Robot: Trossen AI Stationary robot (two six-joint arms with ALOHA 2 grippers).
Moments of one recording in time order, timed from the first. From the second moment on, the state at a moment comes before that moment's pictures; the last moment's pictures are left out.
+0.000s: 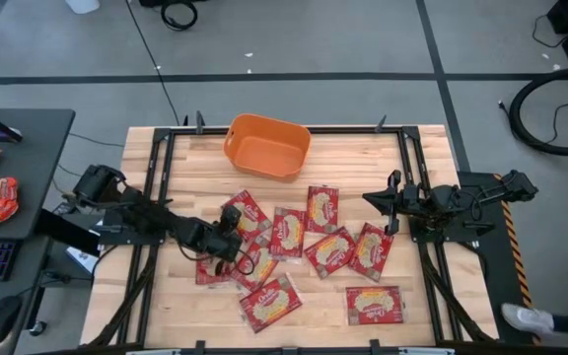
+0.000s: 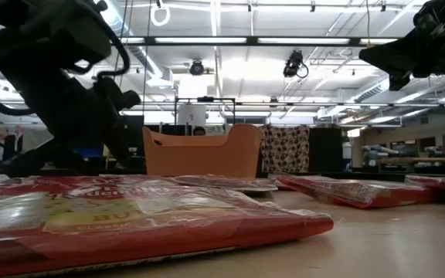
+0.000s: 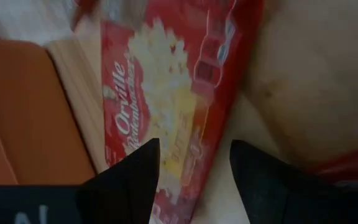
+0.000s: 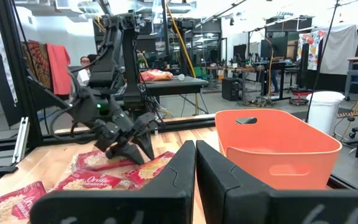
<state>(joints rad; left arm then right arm) -0.35 1.58 0.62 -0.29 -0.69 0.44 0.25 0.13 0.01 0.26 0.45 -0.02</state>
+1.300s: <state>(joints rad) -0.22 1.41 0.96 -0.74 -0.58 0.01 0.25 0.13 0.01 0.26 0.45 -0.02</state>
